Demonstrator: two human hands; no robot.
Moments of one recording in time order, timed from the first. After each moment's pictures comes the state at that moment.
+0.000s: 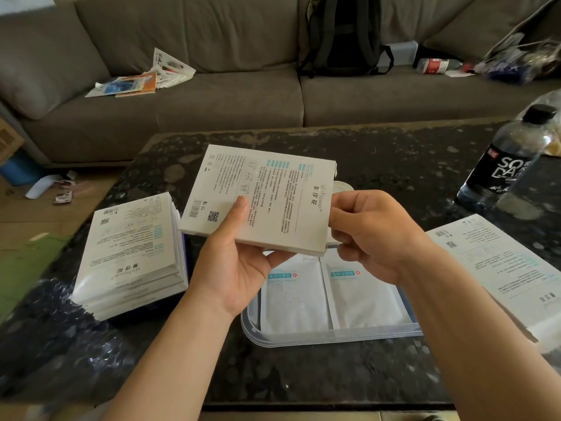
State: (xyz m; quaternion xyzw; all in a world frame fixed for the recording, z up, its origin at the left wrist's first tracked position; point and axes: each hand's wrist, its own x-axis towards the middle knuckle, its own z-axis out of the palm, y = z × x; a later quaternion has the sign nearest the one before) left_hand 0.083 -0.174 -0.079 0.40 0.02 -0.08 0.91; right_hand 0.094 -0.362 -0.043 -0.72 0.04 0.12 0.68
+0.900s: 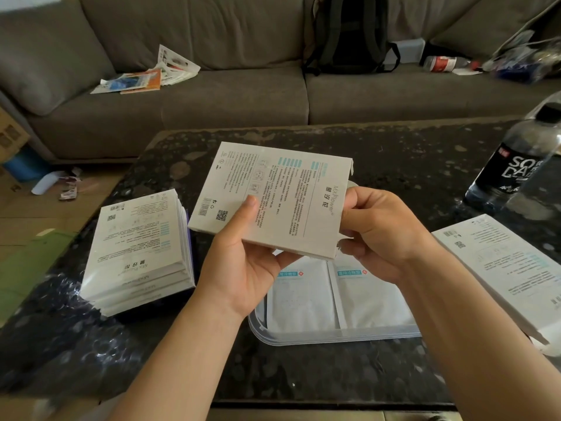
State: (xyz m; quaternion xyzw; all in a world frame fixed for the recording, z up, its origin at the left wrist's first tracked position) left_hand 0.080 -0.175 -0.077 0.38 0.02 -0.09 0.92; right_hand 0.096 -0.358 -0.053 -0.66 0.01 0.10 0.74
